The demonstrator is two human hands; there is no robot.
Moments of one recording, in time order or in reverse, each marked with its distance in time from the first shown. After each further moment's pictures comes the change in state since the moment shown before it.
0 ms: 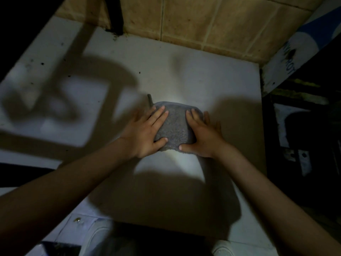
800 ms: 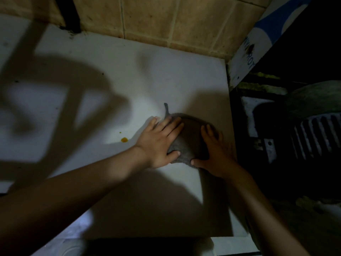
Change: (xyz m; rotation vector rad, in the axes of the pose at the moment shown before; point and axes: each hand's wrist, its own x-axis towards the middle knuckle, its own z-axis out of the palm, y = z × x) left_hand 0.042 0.090 -0.002 0.002 -0.042 0.255; right_hand -0.066 0.076 0.018 0.118 0.058 0.287
